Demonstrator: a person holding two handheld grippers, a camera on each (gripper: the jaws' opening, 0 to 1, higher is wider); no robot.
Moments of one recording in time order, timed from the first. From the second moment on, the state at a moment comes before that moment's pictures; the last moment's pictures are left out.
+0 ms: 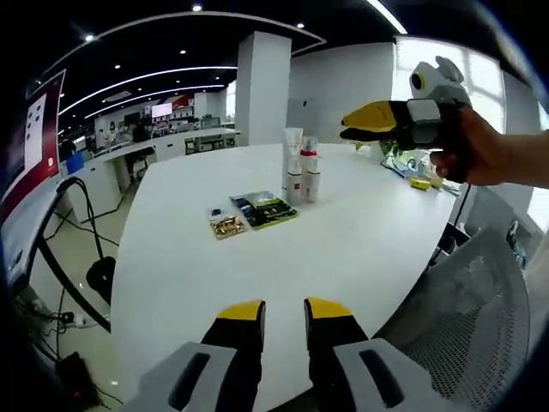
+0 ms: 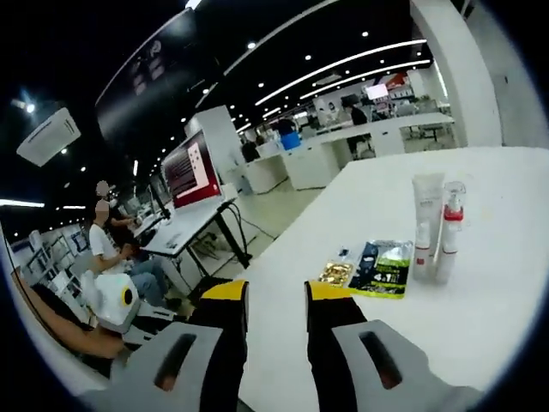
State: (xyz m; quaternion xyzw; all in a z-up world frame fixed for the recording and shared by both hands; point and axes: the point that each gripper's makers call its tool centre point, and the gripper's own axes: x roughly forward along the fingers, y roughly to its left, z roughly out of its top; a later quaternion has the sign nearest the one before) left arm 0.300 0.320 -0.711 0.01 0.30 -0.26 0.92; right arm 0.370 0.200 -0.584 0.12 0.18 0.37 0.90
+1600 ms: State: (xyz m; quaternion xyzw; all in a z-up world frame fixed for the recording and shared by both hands) left arm 0.310 0.300 -0.642 -0.06 0.14 -0.28 0.95; right arm 0.333 0.126 -0.627 -0.03 0.11 0.27 0.95
